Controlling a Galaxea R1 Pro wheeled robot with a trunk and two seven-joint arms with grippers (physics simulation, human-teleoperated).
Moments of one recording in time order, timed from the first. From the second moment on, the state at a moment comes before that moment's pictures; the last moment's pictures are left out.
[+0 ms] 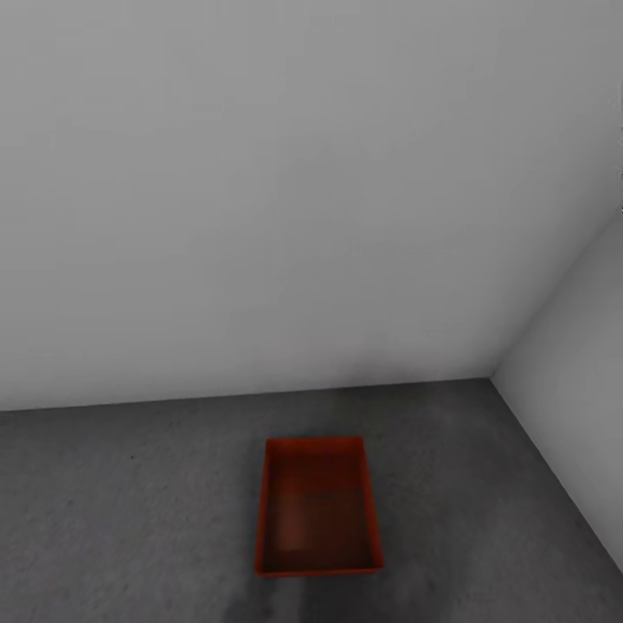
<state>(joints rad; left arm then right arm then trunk) -0.38 -0.09 -0.02 0.00 0.13 0.03 0.21 -0.26 0.12 0.63 0.03 -0.54 -0.04 -0.24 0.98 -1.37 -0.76</state>
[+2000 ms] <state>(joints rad) -0.35 -0.08 -0.02 0.00 0.13 0.03 0.21 -0.26 0.12 0.63 0.03 -0.54 -0.06 -0.24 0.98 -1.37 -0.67</state>
